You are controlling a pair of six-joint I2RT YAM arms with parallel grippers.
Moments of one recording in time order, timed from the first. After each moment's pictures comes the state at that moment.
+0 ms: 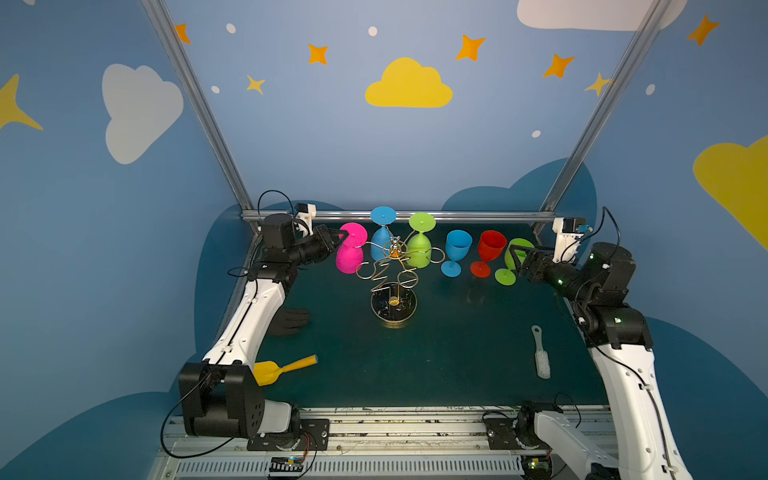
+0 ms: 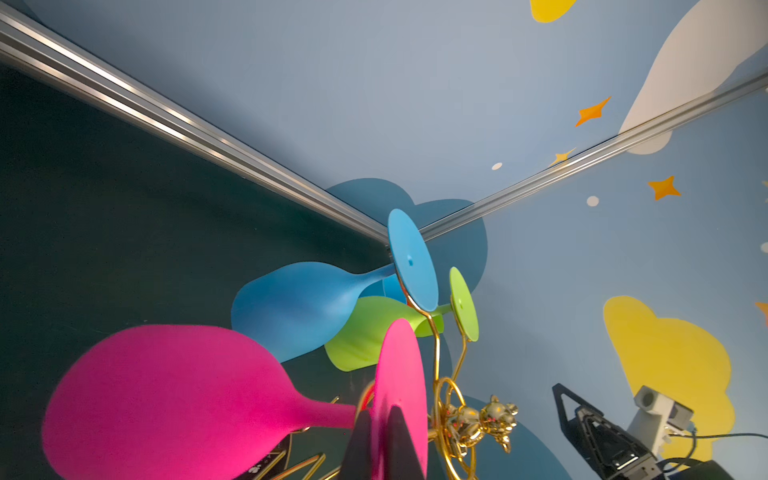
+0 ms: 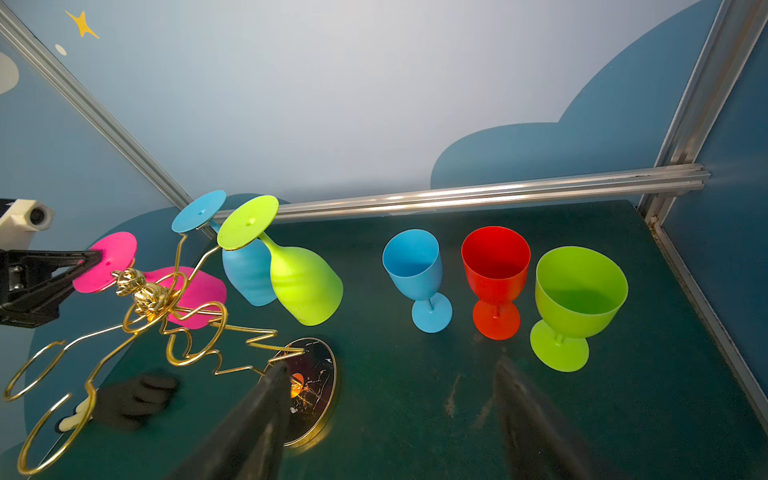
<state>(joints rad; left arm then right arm) -0.03 1.40 1.21 -0.11 0.74 -0.82 0.00 0.94 1.19 -0.54 -0.36 0.18</state>
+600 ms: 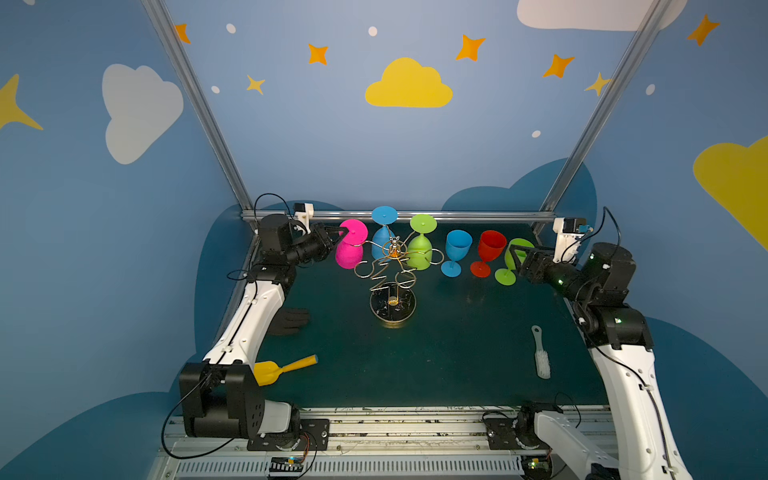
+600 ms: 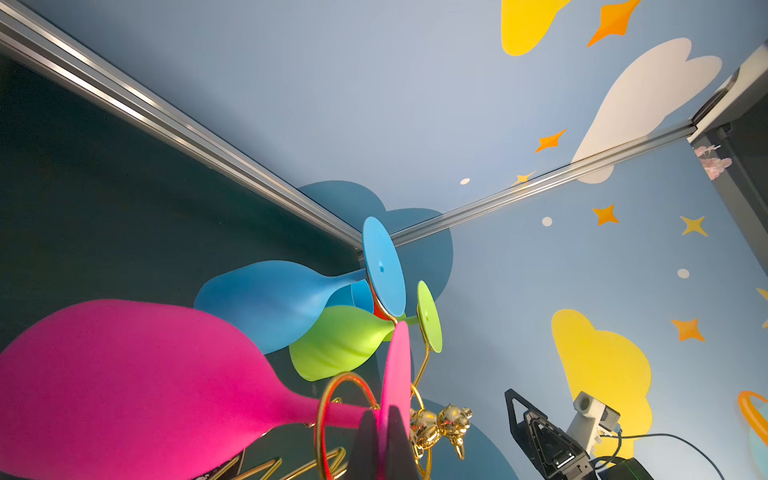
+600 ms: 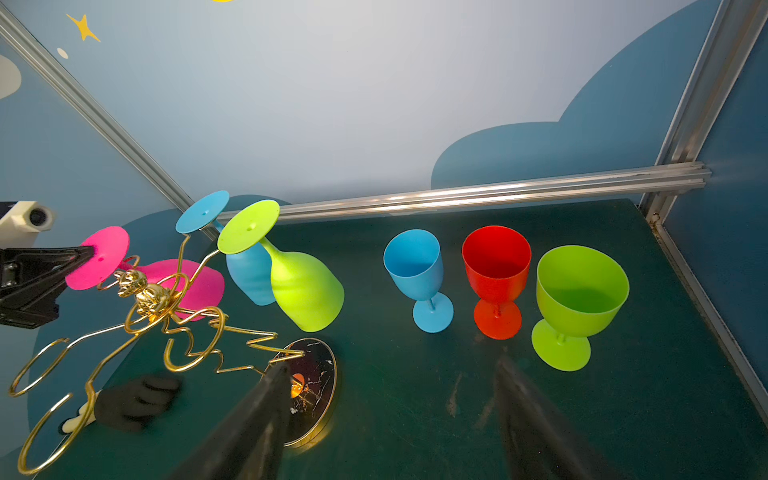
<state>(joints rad) -0.02 1.39 1.18 0.01 0.80 -0.99 0.00 0.94 1.19 -0.54 -0.36 0.19</state>
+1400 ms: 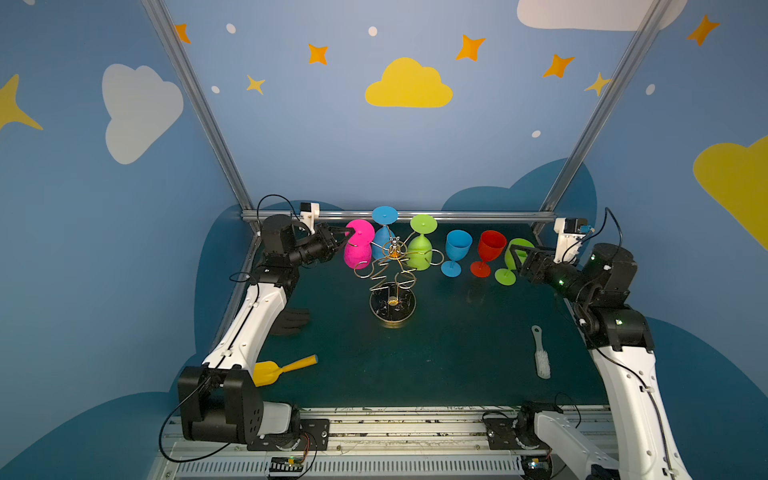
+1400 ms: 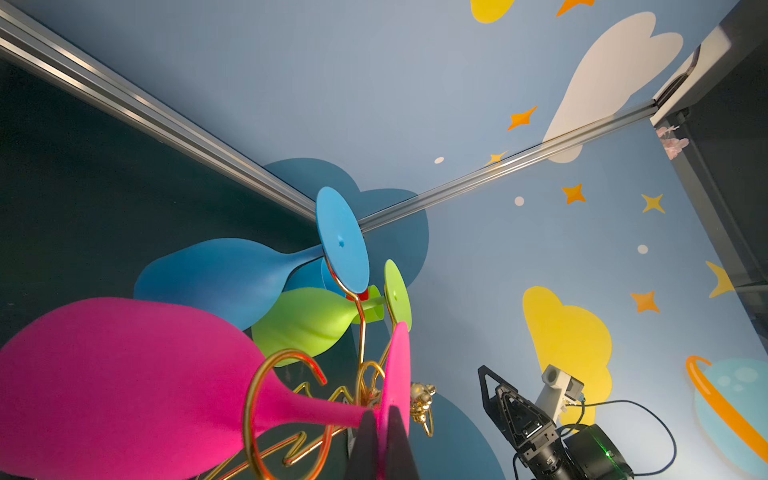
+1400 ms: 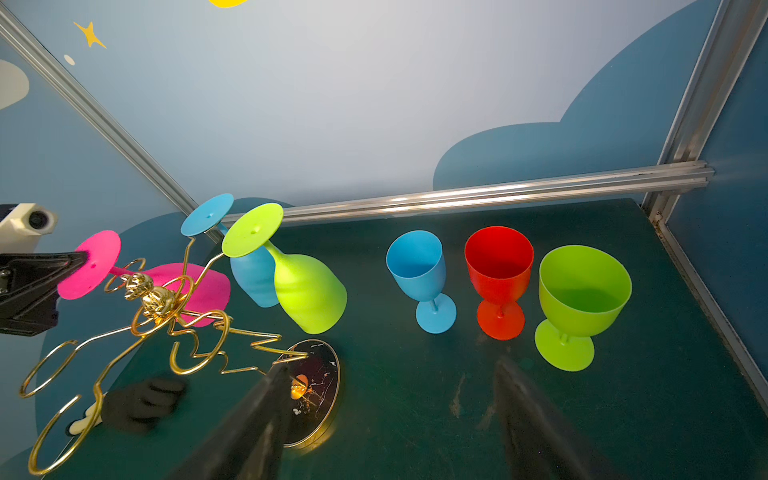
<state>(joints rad) -0.06 1.37 1.17 0.04 0.84 -1.02 0.00 0.93 1.19 -0.54 -0.37 0.20</state>
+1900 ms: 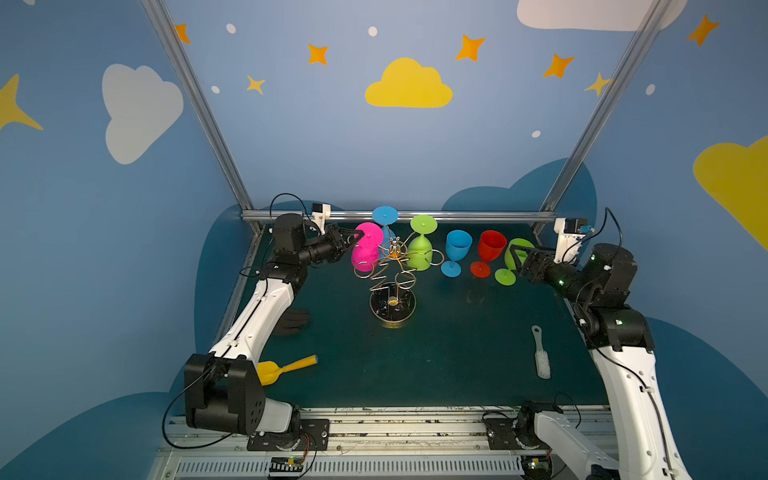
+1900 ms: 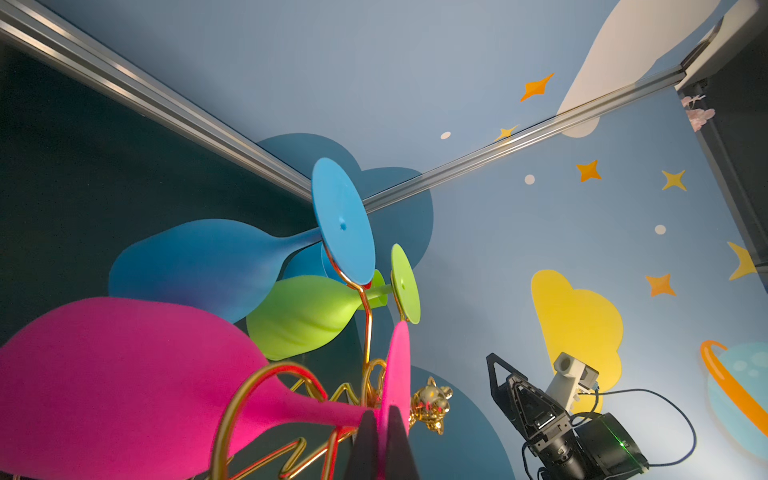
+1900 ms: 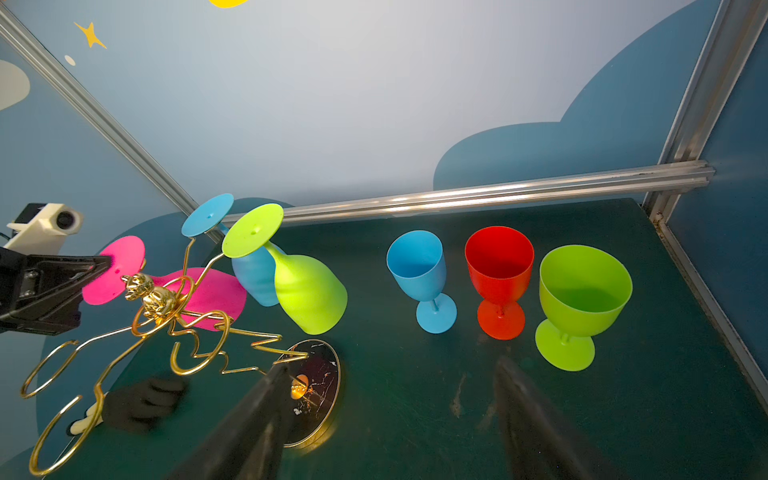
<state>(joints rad) -0.11 1.44 1.19 0.03 0.84 -1.00 0.00 0.93 1.19 -0.54 -0.37 0.20</state>
